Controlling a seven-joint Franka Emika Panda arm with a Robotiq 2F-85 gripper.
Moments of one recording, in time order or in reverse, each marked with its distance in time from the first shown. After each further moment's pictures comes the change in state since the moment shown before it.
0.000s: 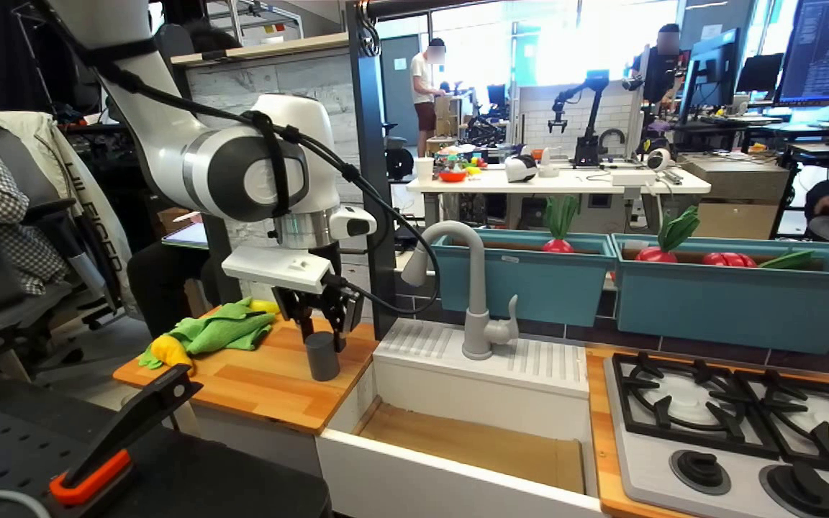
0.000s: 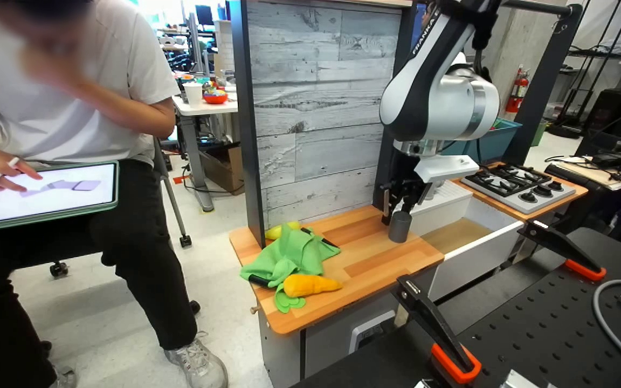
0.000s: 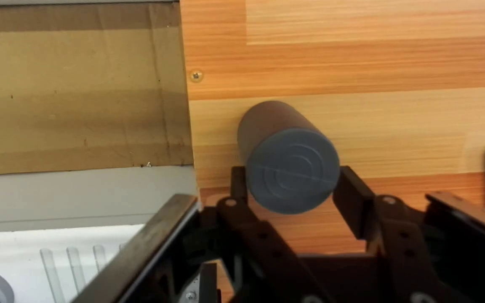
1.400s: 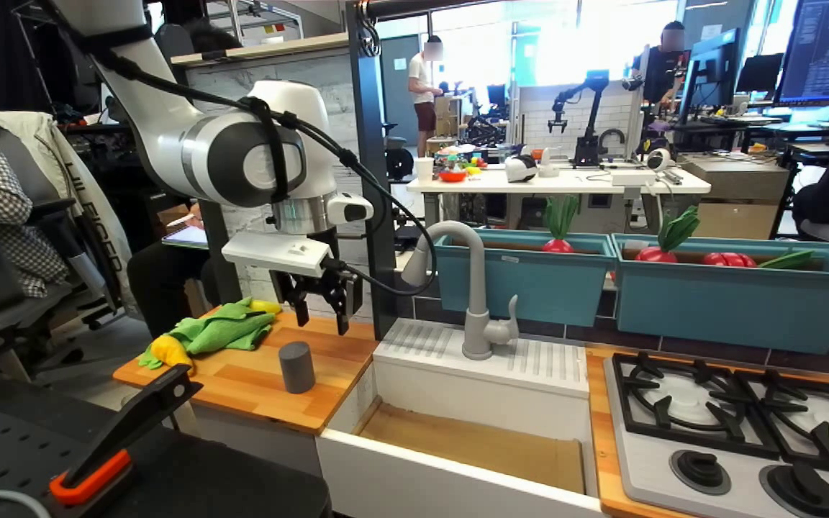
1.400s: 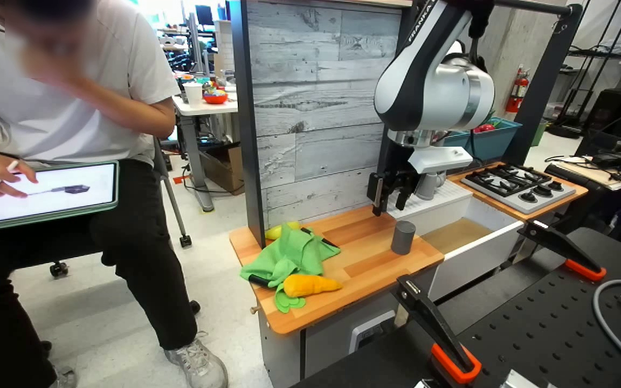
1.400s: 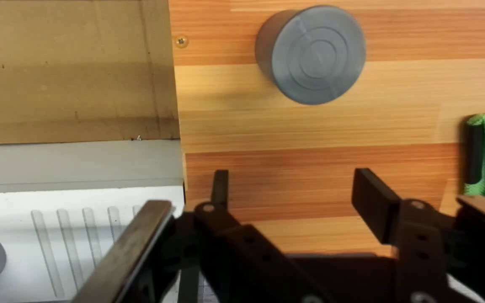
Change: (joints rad) arm 0.003 -0.025 0.015 0.008 -0.004 -0.007 0.000
